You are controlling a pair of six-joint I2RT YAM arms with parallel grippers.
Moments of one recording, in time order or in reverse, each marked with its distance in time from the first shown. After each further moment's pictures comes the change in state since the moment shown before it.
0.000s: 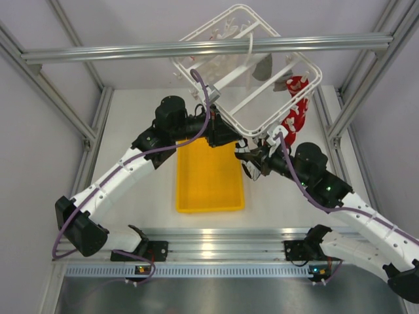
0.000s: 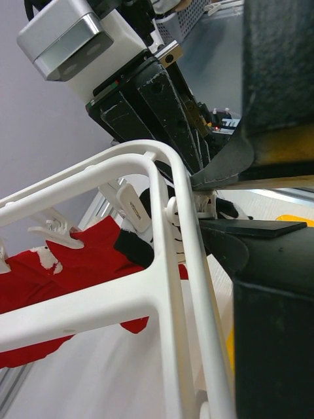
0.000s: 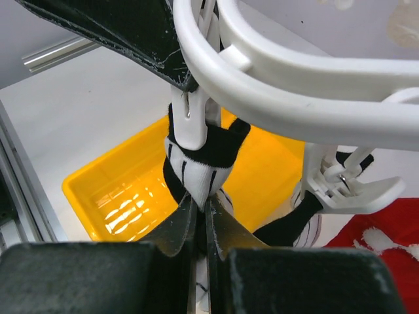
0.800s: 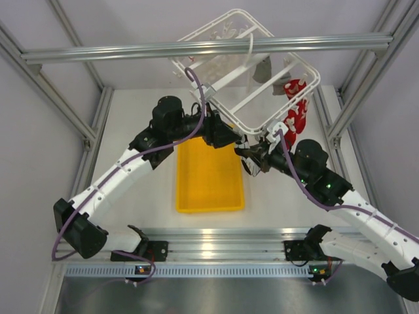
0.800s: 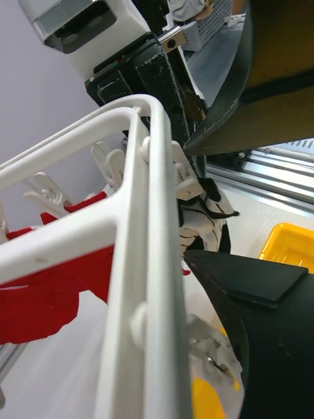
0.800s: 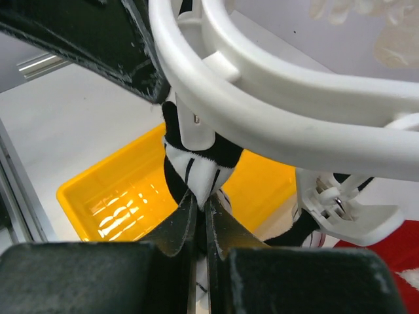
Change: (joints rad) left arm 0.019 -0.008 -0.004 -0.021 -0.030 -0.052; right arm -0.003 0.025 0.043 0.000 0.006 -0.018
